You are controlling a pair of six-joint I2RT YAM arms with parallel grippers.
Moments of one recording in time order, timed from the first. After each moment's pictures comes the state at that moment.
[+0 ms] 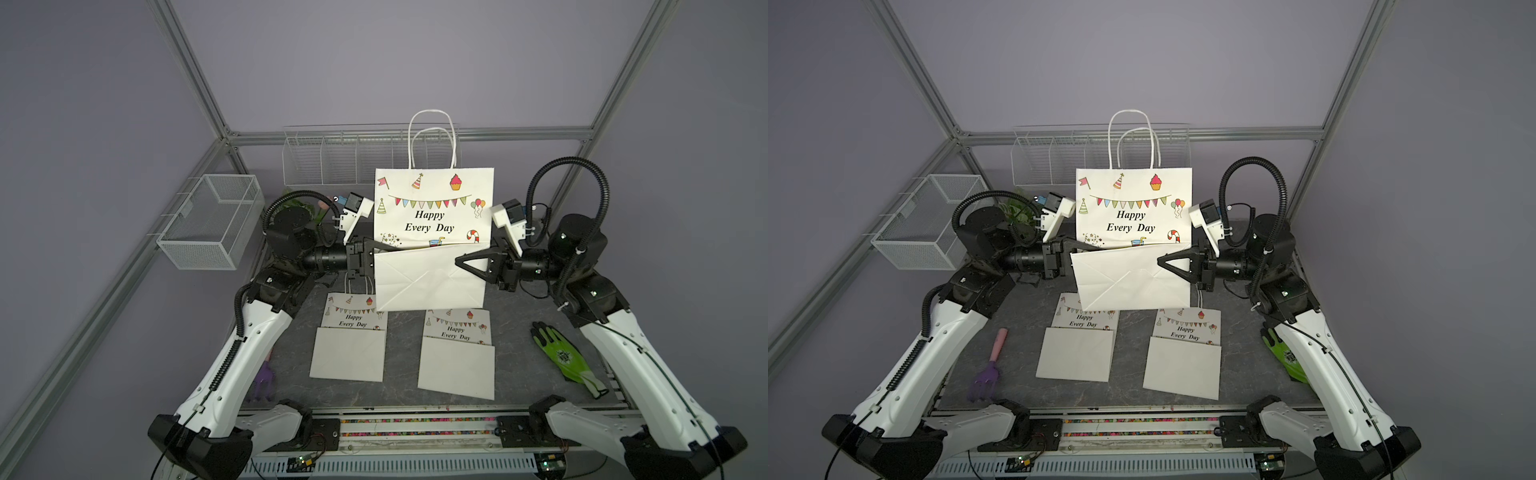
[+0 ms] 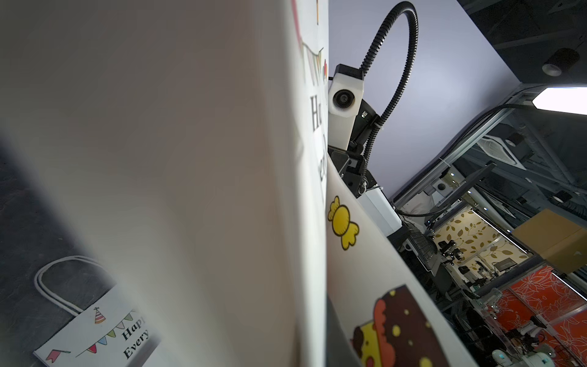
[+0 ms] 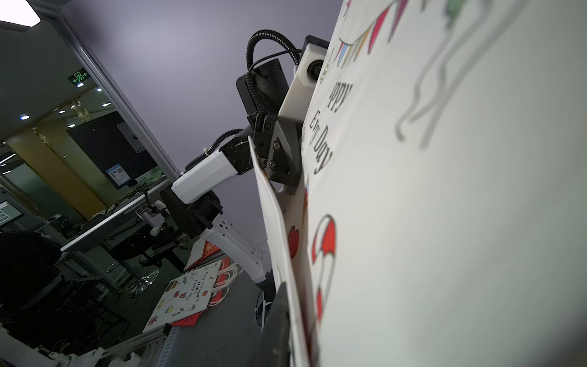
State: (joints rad) left arm -0.43 1.20 1.38 -0.17 1.17 -0.64; right arm 0.40 1.12 1.33 -0.25 -1.11 0.39
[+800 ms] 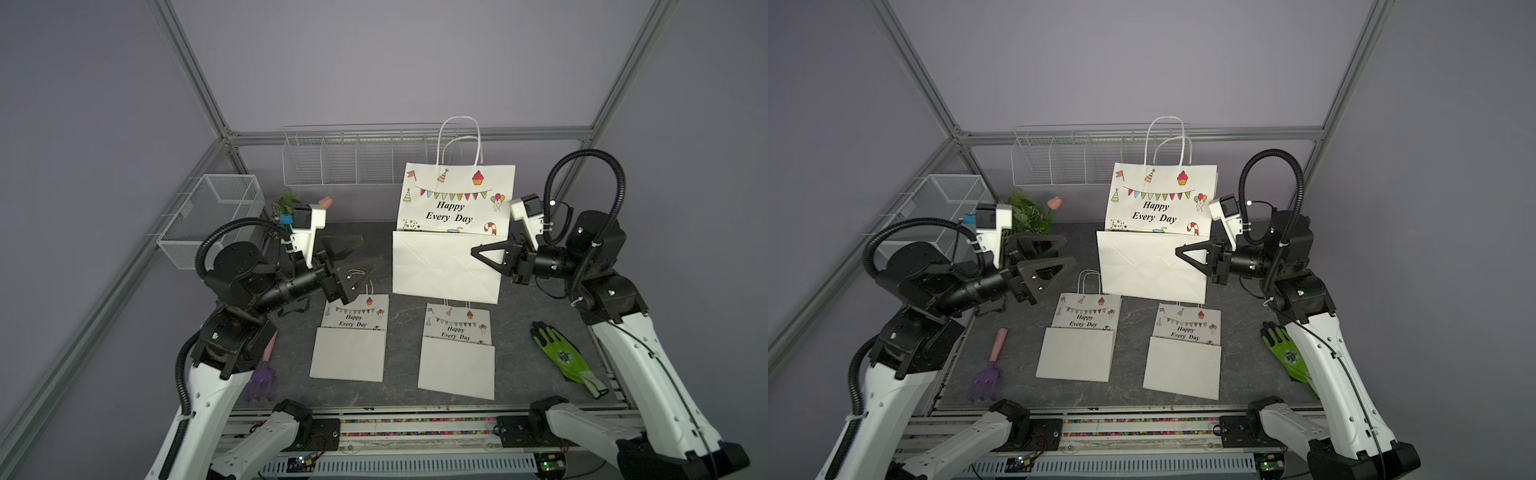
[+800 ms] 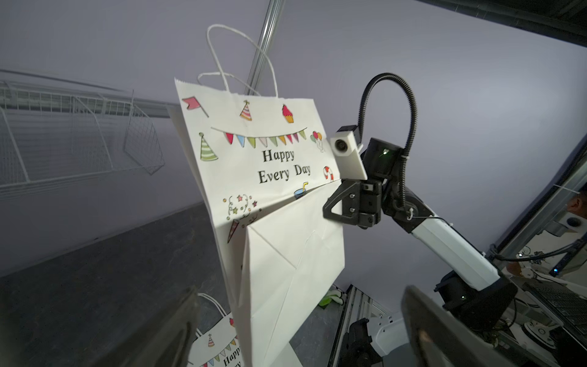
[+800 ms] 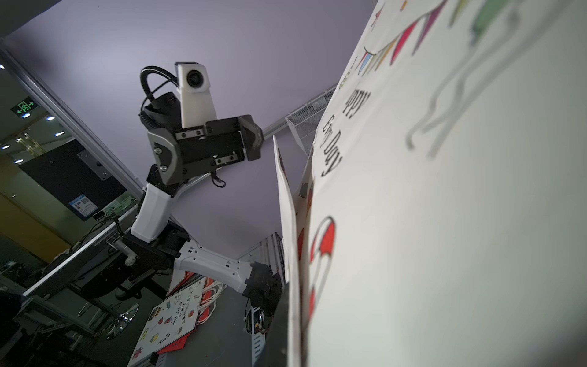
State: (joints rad) left arm -0.44 0.96 1.33 -0.32 0.76 -0.47; right arm 0.26 1.10 1.37 -0.35 -1.12 0.41
